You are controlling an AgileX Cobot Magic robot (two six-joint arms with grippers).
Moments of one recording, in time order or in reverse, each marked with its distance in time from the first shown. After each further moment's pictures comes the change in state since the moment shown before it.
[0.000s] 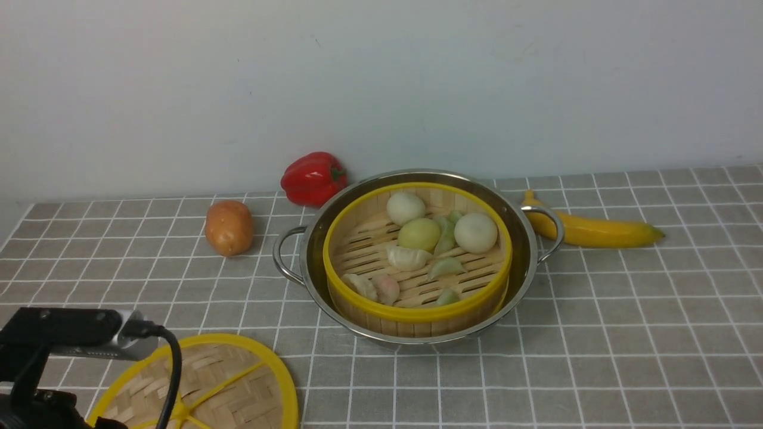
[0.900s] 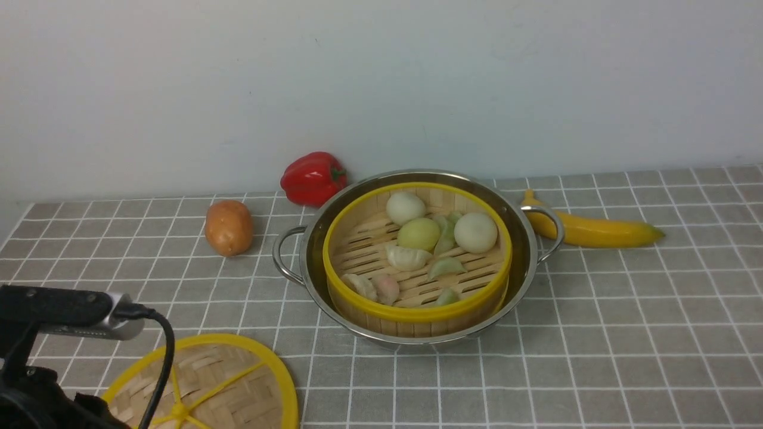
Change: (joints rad) right arm 0.000 0.000 0.000 0.003 0.000 0.000; left arm 0.013 0.068 -0.039 0.133 -0.044 -0.129
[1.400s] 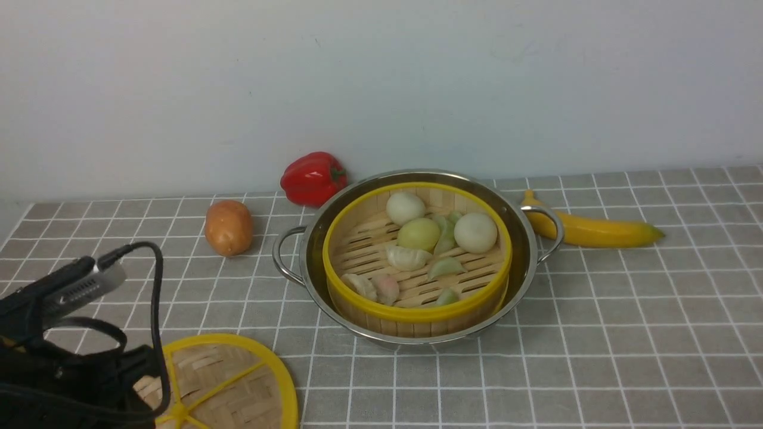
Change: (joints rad) right arm 0.000 0.000 0.000 0.000 0.000 0.000; left arm 0.001 0.201 -0.048 -0.112 -0.094 -0.468
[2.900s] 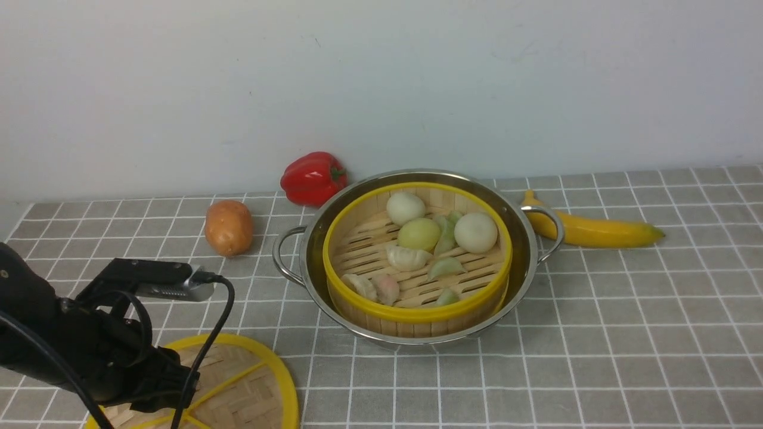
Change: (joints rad) right arm 0.000 0.000 0.000 0.000 0.000 0.000; left arm 0.000 0.317 -0.065 -0.099 -0.152 0.812
